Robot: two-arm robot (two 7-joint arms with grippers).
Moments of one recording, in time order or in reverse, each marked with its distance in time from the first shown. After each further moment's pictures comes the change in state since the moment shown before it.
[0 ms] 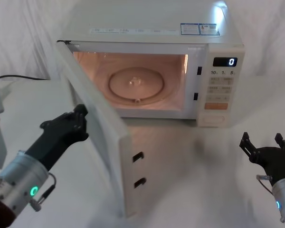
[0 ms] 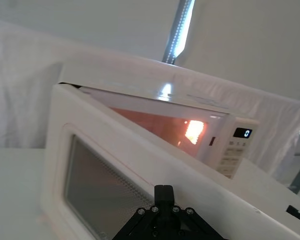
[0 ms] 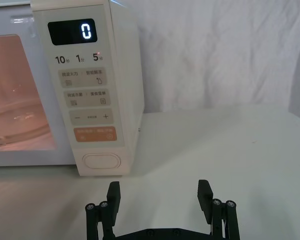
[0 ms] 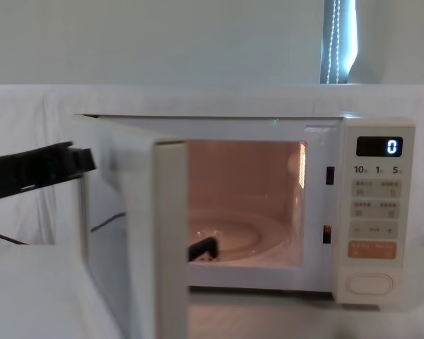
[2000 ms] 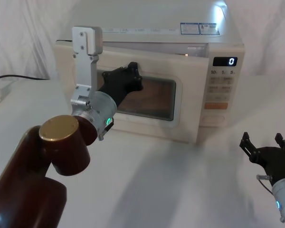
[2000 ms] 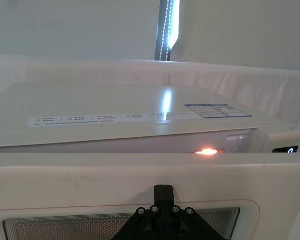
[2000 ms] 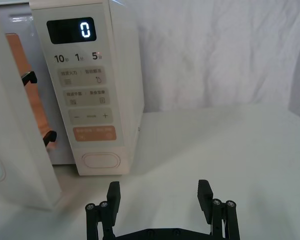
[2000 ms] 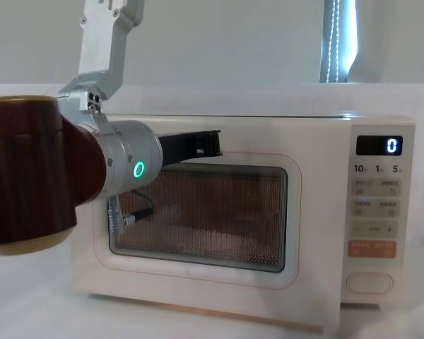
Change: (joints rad) left arm -0.515 -0.224 0.223 0.536 0.291 -0.031 0.049; right arm 0.000 0.000 0.000 0.000 0.000 0.000 0.000
